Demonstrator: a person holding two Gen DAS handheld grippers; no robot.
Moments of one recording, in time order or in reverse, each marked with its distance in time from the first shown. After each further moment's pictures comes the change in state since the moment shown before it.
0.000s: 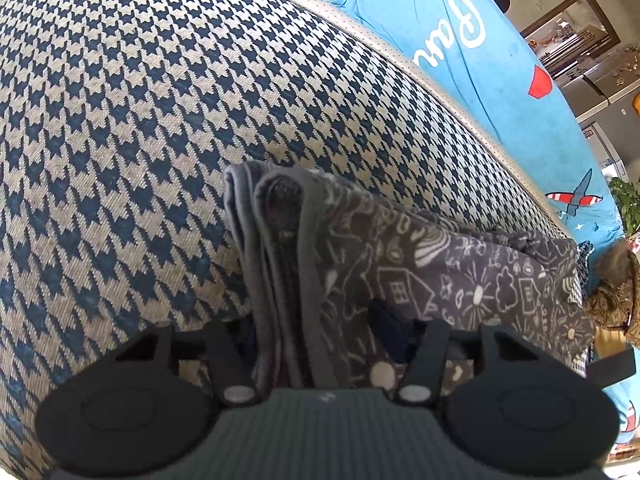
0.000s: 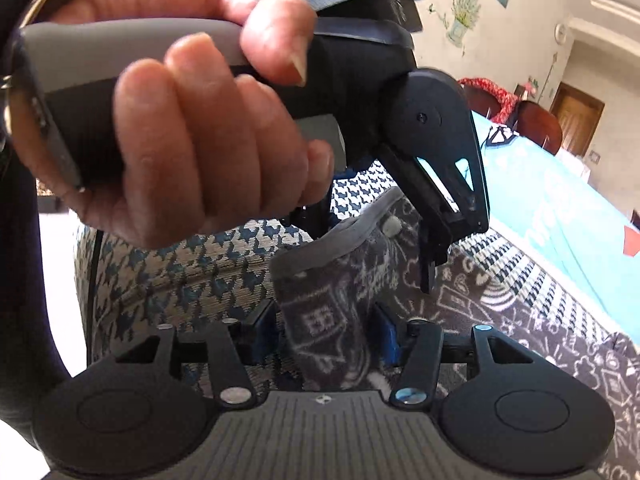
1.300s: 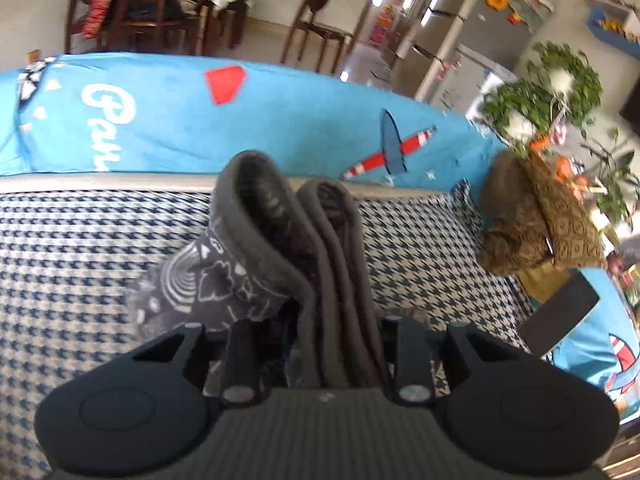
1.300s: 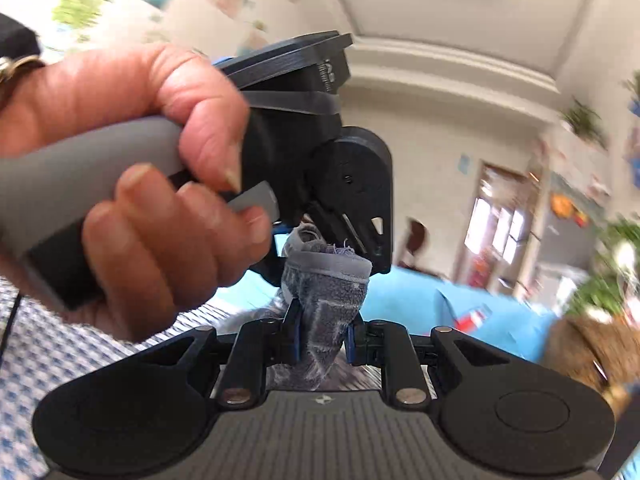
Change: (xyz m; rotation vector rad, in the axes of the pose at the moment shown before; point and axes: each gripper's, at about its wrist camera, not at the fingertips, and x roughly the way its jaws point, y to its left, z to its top) left arm 0.045 -0.367 -0.051 0.511 -0.107 -0.058; right arm -0.125 -0.212 -0.071 0.308 -0.193 -0.673
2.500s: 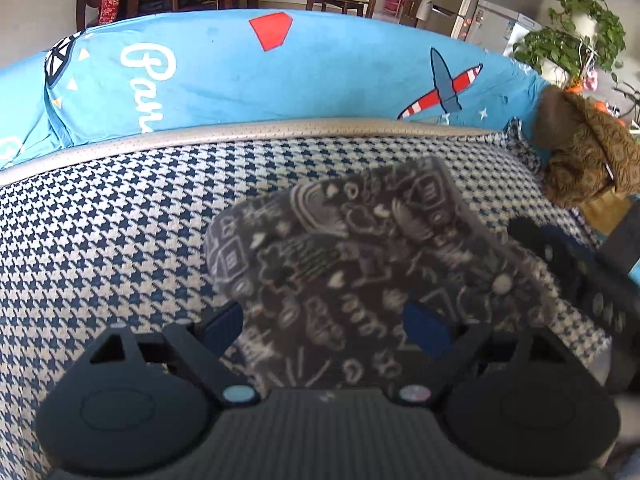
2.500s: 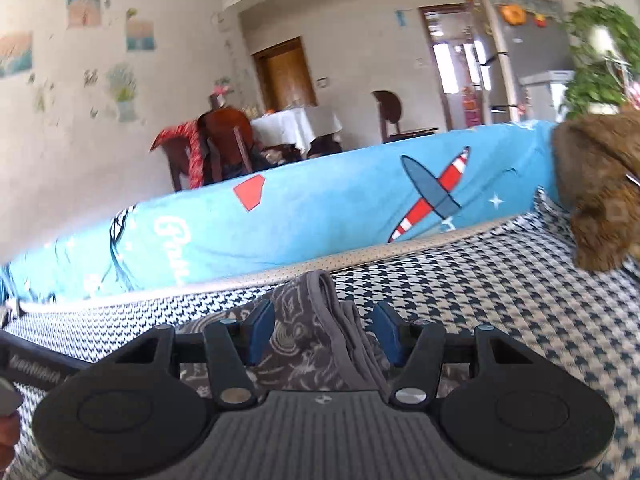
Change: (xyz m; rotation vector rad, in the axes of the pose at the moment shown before) left arm 0.001 0.065 -0.061 0.085 0.060 0.144; right arm 0.020 -0.134 -0.002 0.476 0.290 0.125
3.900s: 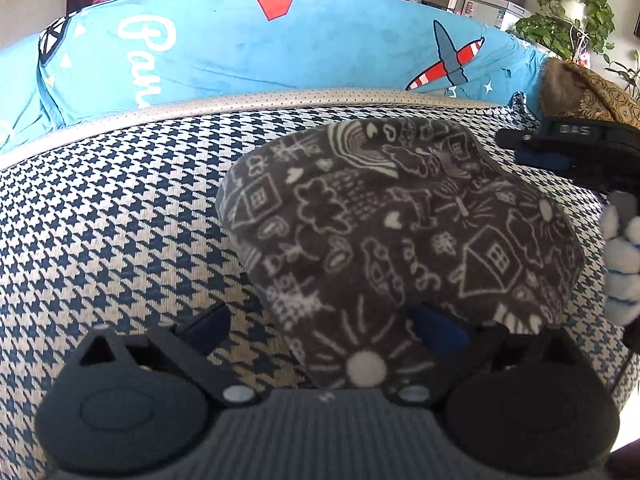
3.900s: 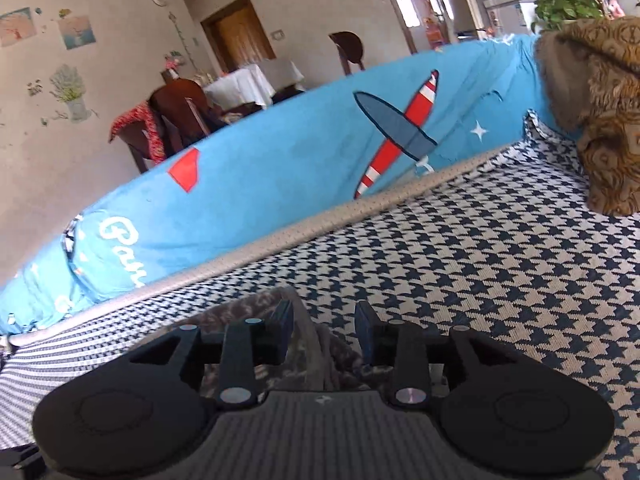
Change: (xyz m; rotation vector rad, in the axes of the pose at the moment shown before) left arm 0.032 0.023 -0.039 0.039 -0.028 -0.011; right arm 0.056 -0.039 0.007 0.197 0.138 -0.024
